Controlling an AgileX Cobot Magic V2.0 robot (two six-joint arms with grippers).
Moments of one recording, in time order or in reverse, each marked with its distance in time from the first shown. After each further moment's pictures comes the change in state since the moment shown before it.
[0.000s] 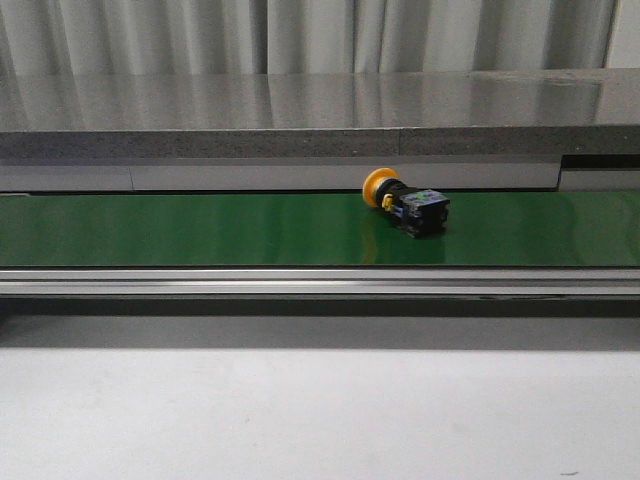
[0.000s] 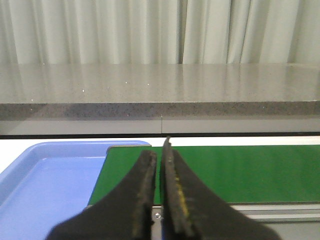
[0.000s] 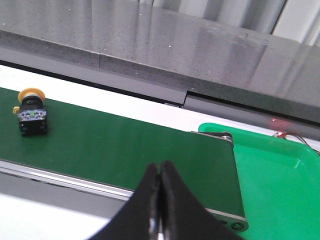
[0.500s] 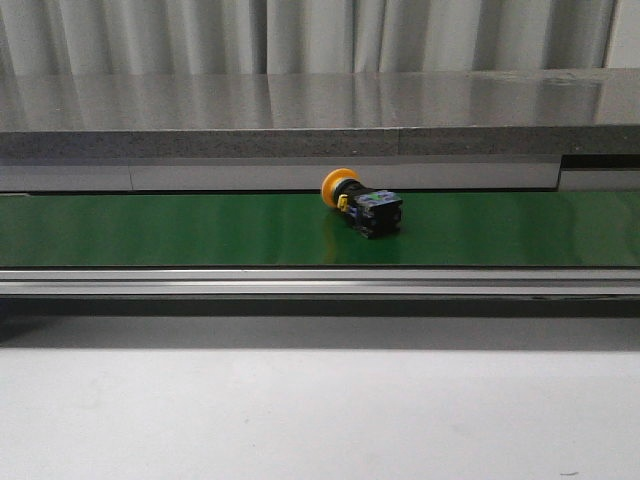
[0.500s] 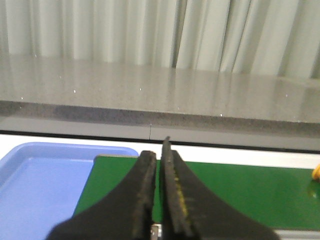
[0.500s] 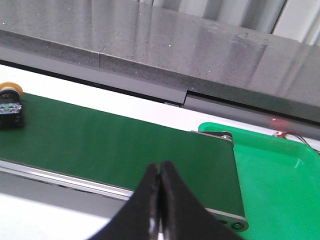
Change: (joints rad) left arm 0.000 0.137 -0.207 -0.094 0.140 0.000; right arm 0.000 0.000 0.000 0.000 0.002 0.000
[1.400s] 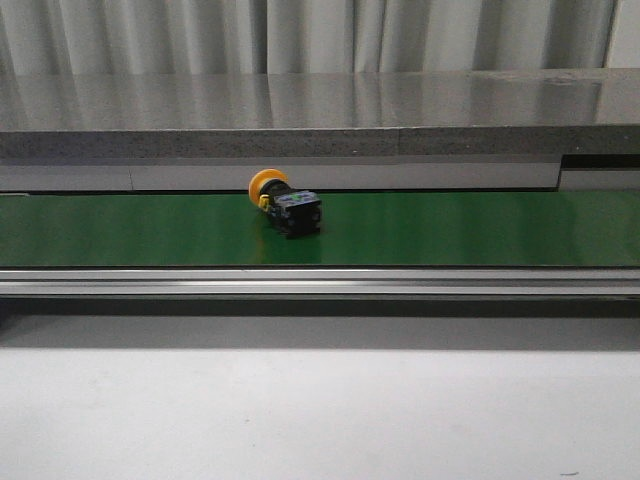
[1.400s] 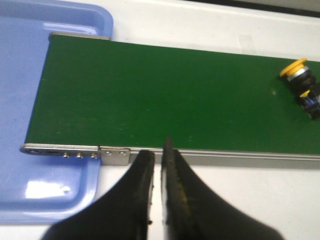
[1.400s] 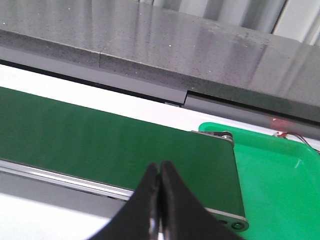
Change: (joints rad) left arm 0.000 0.804 -0.567 -0.102 0.483 0.028; right arm 0.000 0.000 0.000 0.000 0.000 0.000
